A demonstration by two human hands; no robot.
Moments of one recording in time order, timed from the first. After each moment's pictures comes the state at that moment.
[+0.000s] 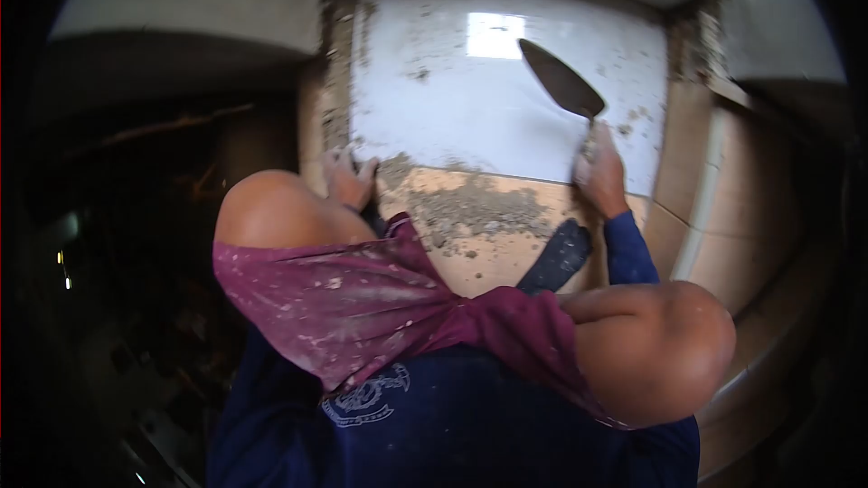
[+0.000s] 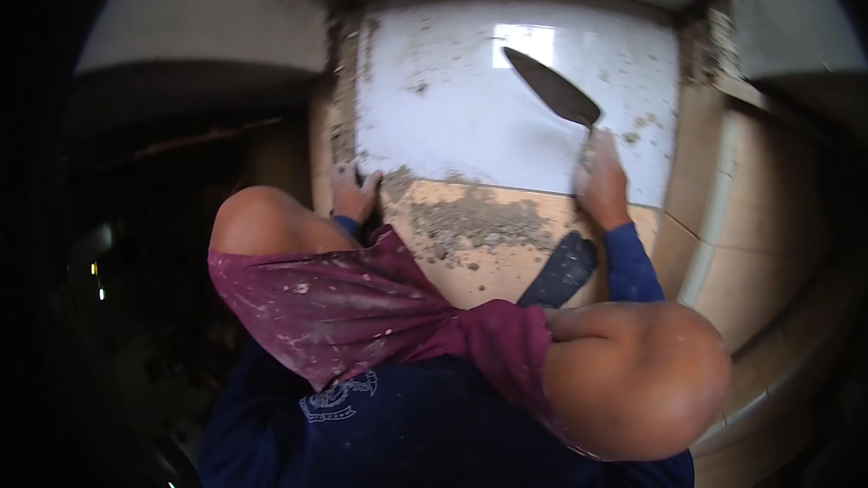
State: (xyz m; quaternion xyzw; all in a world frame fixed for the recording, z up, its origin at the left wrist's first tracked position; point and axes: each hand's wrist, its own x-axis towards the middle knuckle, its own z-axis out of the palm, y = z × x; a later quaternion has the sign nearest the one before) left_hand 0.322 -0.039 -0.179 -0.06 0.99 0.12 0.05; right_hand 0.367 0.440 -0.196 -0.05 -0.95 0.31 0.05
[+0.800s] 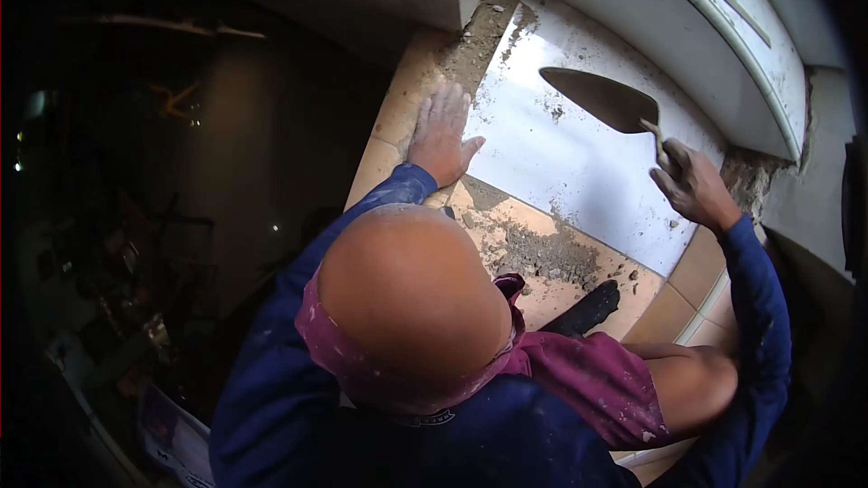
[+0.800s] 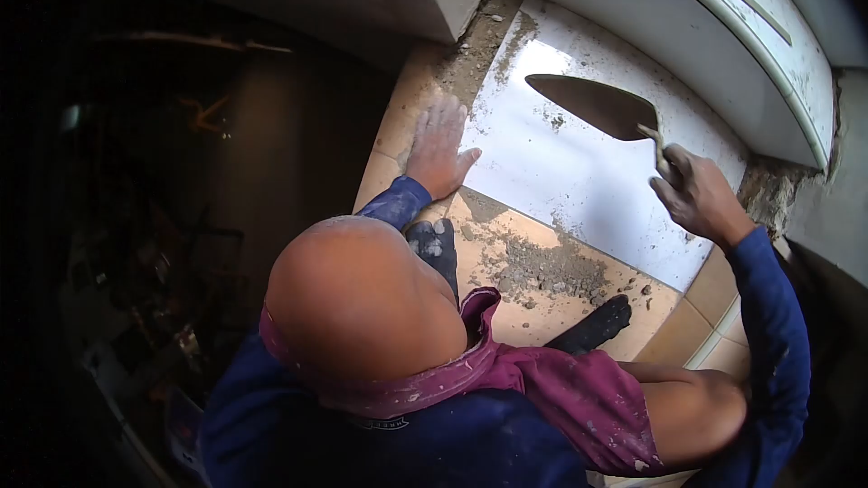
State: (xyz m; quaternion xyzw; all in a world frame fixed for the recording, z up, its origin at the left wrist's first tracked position) left_hand 0.261 -0.058 -0.183 0.12 0.98 0.15 0.00; right_hand 0.178 0.323 0.020 0.22 -0.93 0.15 -0.26
